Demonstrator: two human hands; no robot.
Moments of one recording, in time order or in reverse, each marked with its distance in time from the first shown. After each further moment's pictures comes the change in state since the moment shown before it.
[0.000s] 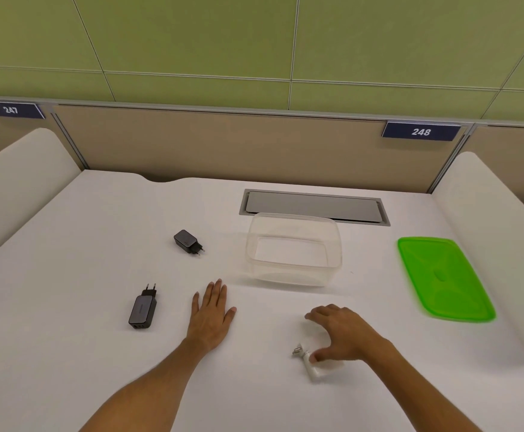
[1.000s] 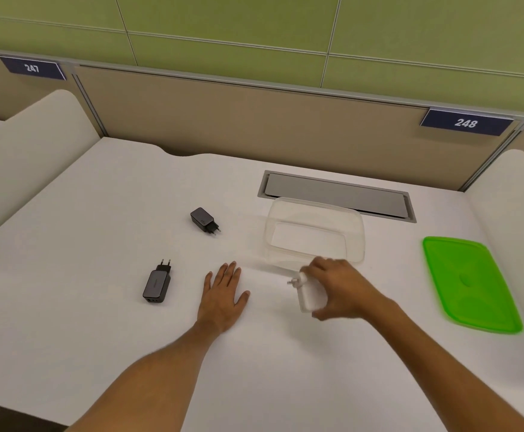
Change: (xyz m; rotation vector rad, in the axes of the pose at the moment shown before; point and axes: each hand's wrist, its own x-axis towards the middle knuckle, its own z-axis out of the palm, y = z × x) left_hand -0.003 -0.003 0.002 -0.069 0.107 0.004; right_hand 0.039 -0.029 -0.073 -0.083 0.173 -0.159
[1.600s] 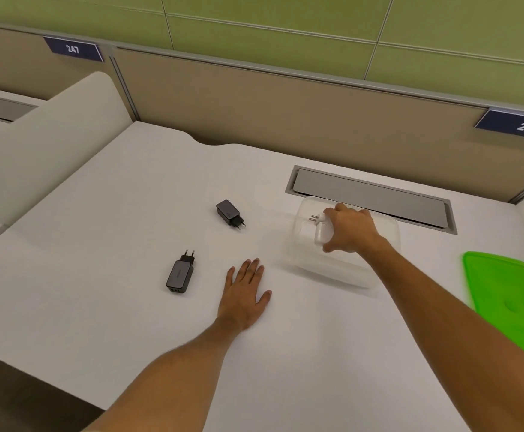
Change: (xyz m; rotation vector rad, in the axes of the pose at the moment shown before) left_hand 0.003 -0.001 0.001 0.022 -0.026 -0.022; right_hand 0.133 0.032 -0.031 -0.136 0.011 0.281
